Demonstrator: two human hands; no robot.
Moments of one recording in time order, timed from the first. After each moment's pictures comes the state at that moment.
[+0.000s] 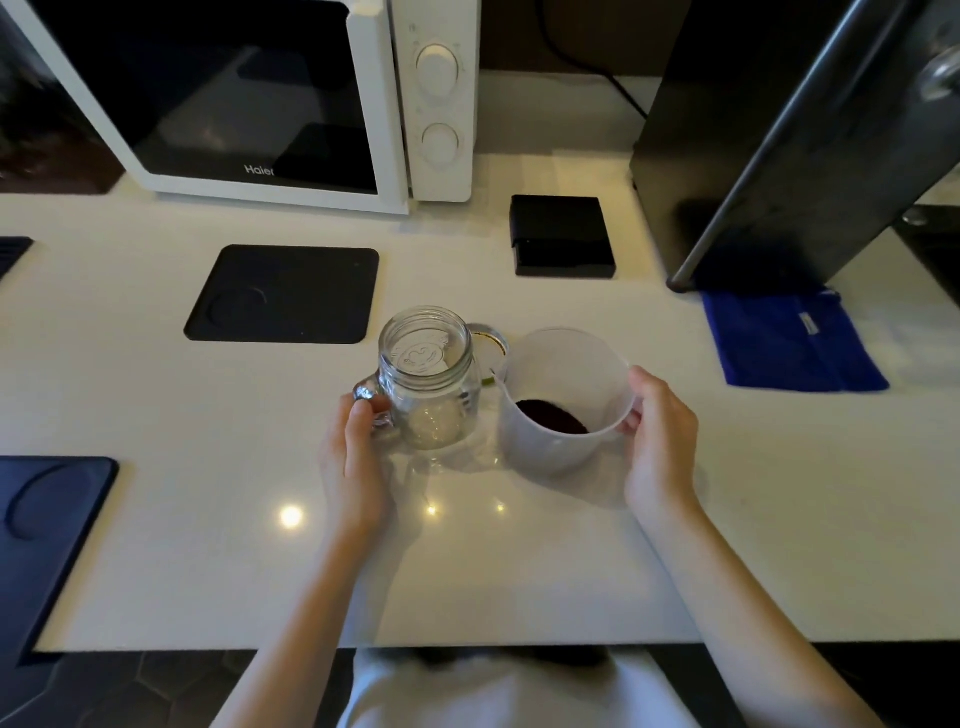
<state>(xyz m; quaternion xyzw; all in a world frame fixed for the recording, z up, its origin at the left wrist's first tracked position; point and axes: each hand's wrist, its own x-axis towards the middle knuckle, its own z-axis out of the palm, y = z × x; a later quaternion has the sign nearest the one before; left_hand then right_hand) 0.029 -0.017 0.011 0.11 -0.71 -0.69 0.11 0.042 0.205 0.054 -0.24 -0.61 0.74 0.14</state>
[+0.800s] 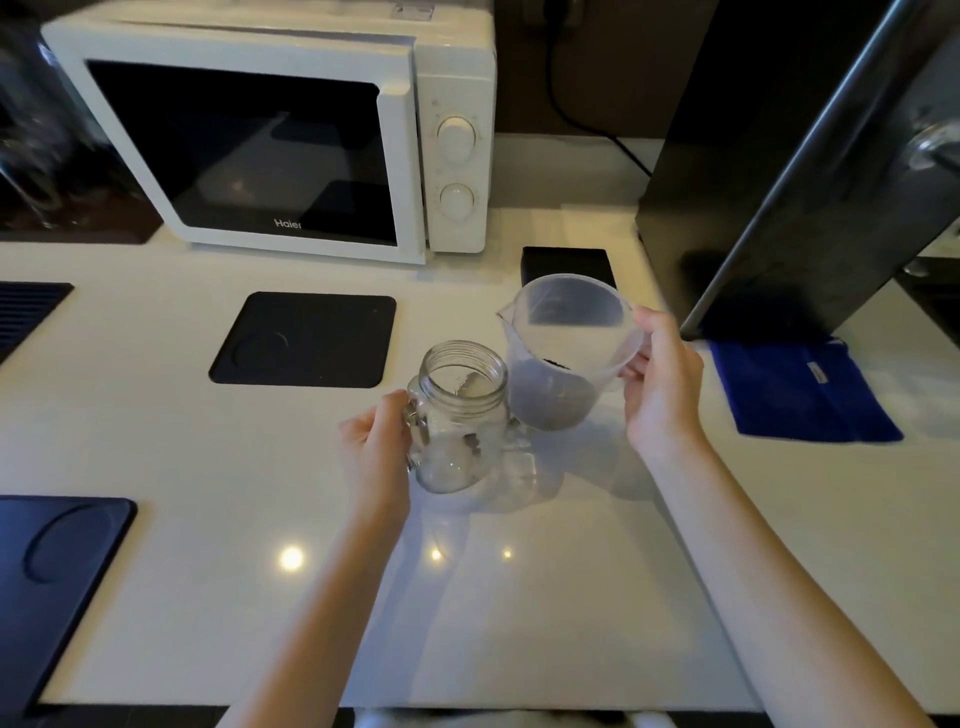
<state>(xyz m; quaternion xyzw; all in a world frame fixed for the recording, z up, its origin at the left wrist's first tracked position) -0.009 -0.001 0.052 0.17 -0.64 -0.74 0.12 -0.024 0.202 0.110 -0.21 -0.56 0.79 0.15</state>
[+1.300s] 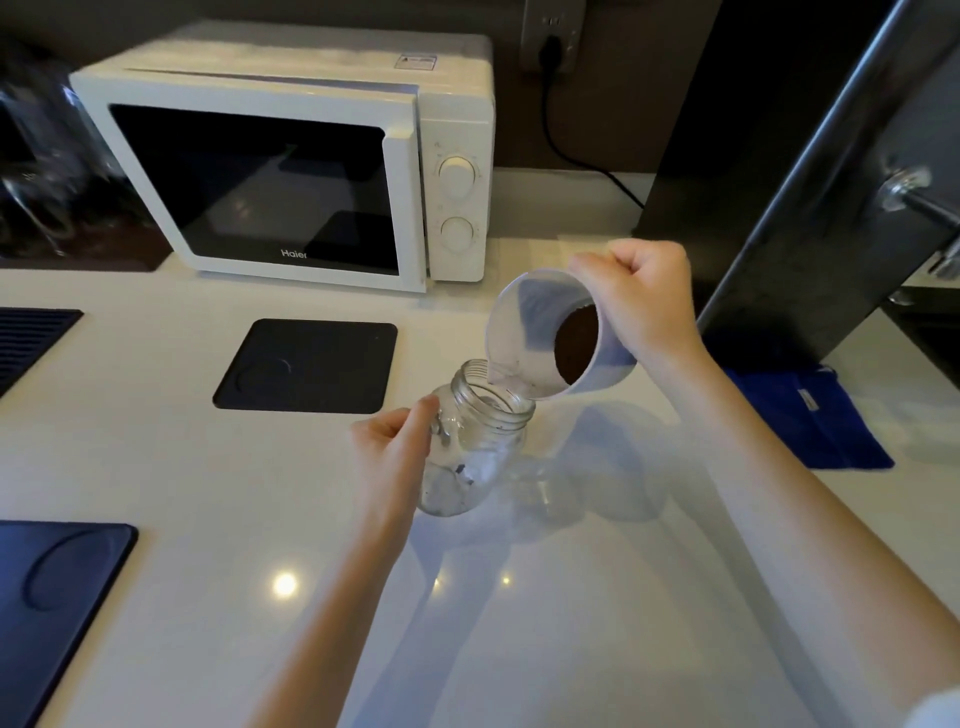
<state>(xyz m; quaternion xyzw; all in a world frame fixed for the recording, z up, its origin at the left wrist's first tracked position) -0.008 0.005 0.081 0.11 -0.71 -0.69 0.12 -0.070 0.199 0.172 0.04 -0.82 0.51 0.26</state>
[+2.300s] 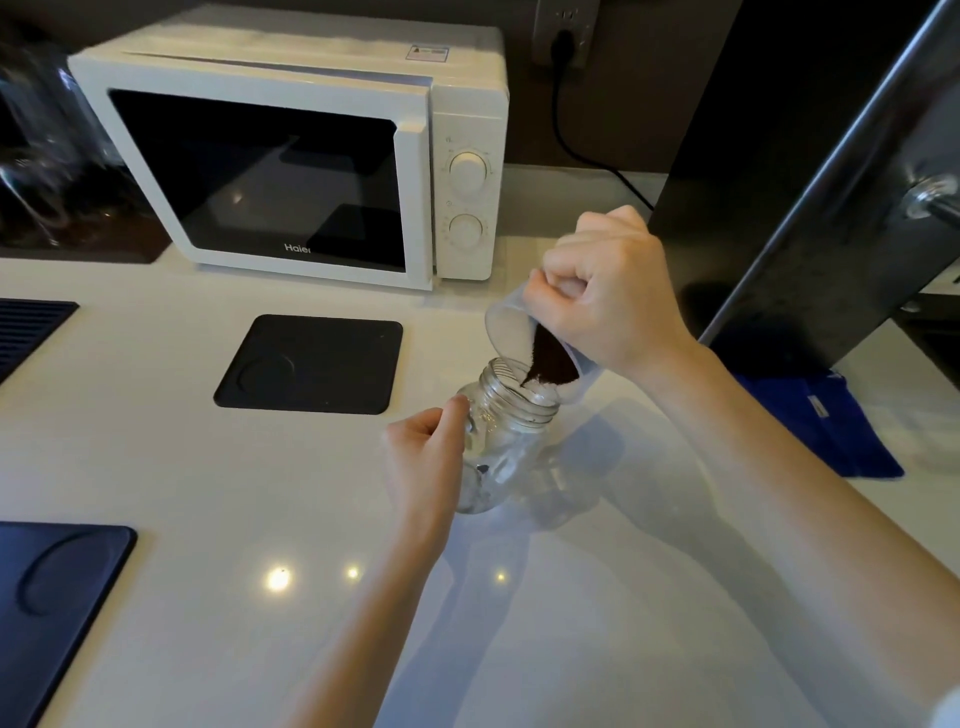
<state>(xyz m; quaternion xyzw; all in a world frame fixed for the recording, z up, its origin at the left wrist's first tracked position) -0.014 0.024 0.074 0.13 -0.72 -0.67 0.12 -0.067 0.164 0.194 0.30 -0.85 0.22 0.38</state>
